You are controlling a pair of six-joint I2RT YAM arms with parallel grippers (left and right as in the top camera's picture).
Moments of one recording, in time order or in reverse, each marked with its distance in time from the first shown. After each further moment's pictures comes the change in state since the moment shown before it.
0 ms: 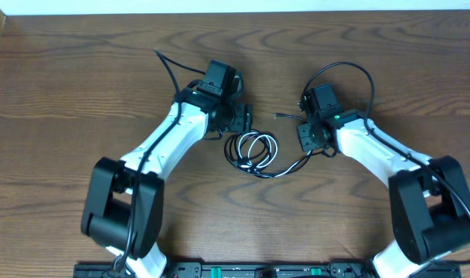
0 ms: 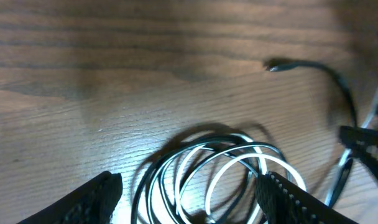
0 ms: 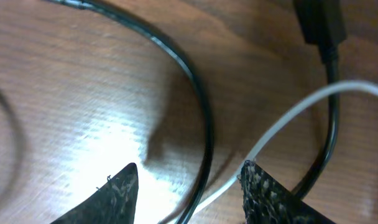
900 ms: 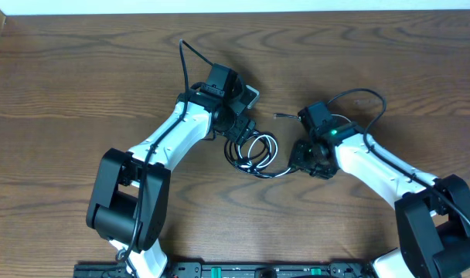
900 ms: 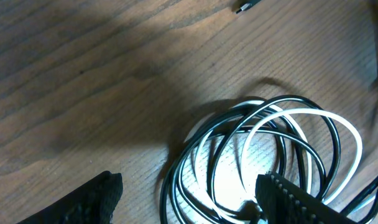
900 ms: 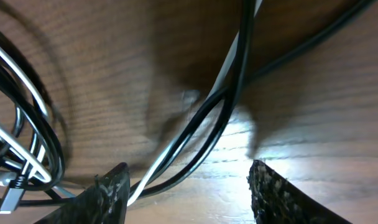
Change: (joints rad) left arm 0.000 0.044 -0.010 0.005 0.043 0.514; right arm 0.078 -0.101 -0.104 -0.152 -0.203 0.653
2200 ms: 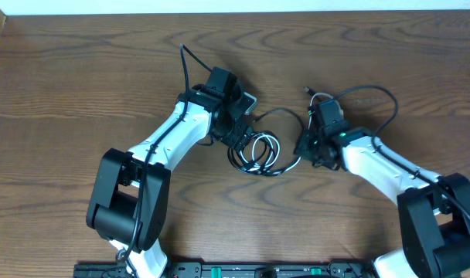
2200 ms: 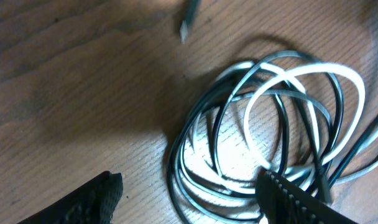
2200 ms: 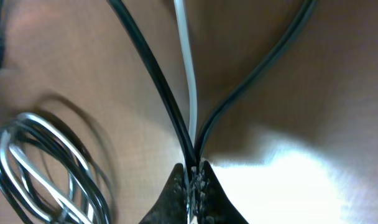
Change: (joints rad) left arm 0.000 0.000 0.000 -0.094 0.000 -0.015; right arm -0.088 0.002 -0.057 0.277 0.021 -0.057
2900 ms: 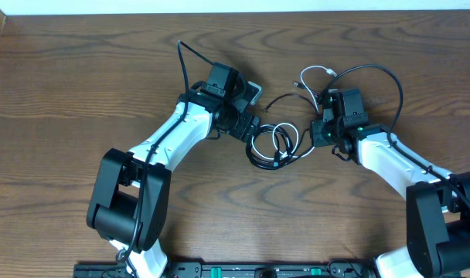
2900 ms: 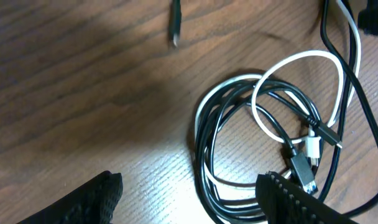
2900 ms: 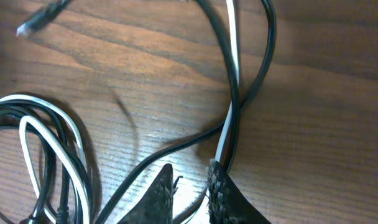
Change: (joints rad) left arm -0.005 0.000 -0.001 0.158 0.078 -0.061; right arm -0.106 0.003 -0.002 0.153 0.031 -0.584
